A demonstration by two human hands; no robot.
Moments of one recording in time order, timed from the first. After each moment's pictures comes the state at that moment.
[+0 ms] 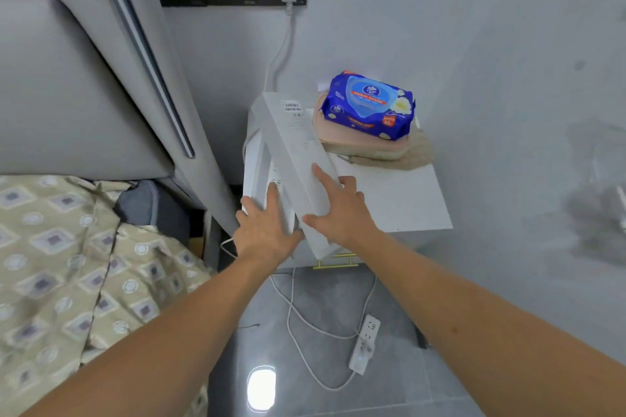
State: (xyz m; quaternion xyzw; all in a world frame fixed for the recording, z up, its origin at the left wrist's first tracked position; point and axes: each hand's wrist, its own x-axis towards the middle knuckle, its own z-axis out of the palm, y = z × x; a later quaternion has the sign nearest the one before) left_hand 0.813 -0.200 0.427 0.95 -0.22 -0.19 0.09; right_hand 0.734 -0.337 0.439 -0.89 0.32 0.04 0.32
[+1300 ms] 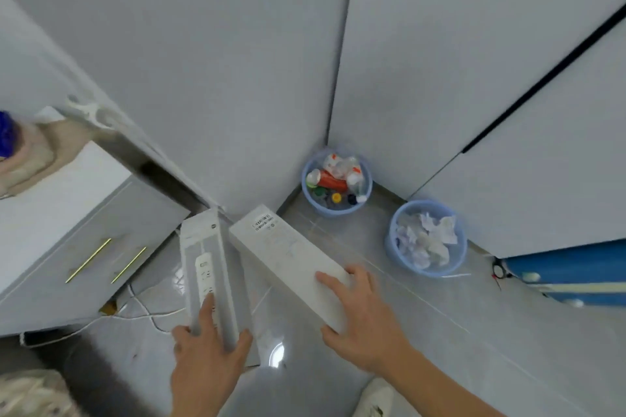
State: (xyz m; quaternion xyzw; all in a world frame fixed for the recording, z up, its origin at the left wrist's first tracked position) left_hand 0.336 -0.136 0.488 0.85 -0.41 -0.32 -0.04; right_hand 0.079 -0.182 0.499 -0.72 0.60 -0.03 0.34
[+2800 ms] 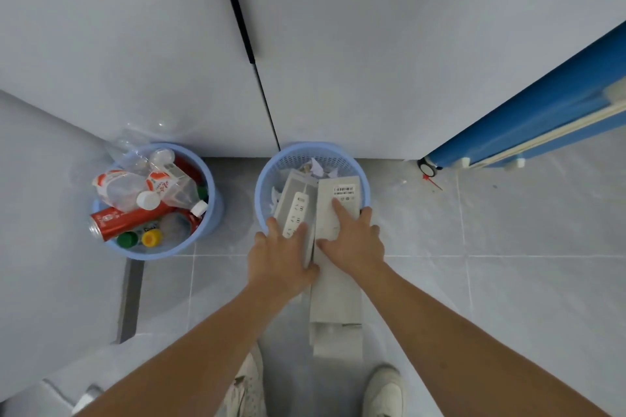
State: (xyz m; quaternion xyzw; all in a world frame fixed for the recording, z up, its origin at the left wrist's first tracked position) left_hand -0.055 -0.349 0.234 0.44 -0.84 -0.19 -0.26; right_hand -0.186 -0.284 0.209 -0.27 0.88 -0.03 0.40
